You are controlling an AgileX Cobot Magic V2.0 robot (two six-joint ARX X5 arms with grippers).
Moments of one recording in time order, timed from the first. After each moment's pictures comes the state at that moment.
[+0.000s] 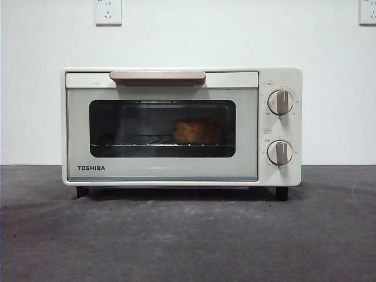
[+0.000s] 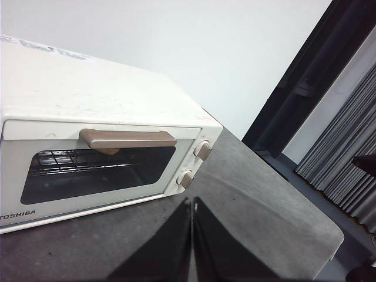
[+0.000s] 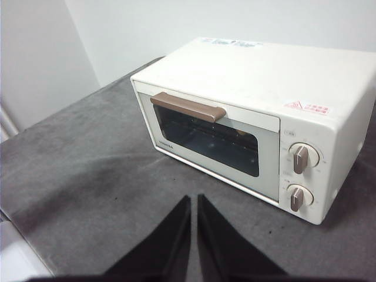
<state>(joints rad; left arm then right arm) -0.05 0.23 0.63 -0.47 0.73 -0.38 0.76 0.35 0.83 -0.70 0.00 0.21</state>
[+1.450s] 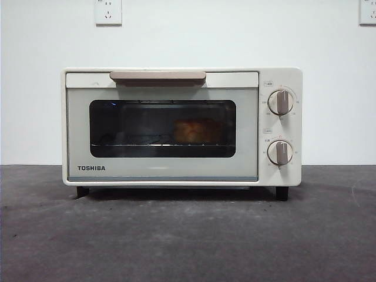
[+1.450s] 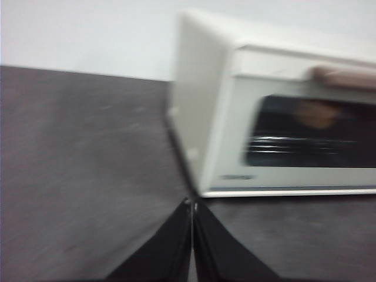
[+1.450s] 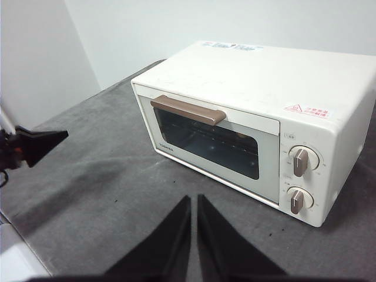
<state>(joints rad) -0.04 0.00 0.09 -0.20 0.17 -0.14 0.76 0.35 0.83 -0.69 0.00 0.21</state>
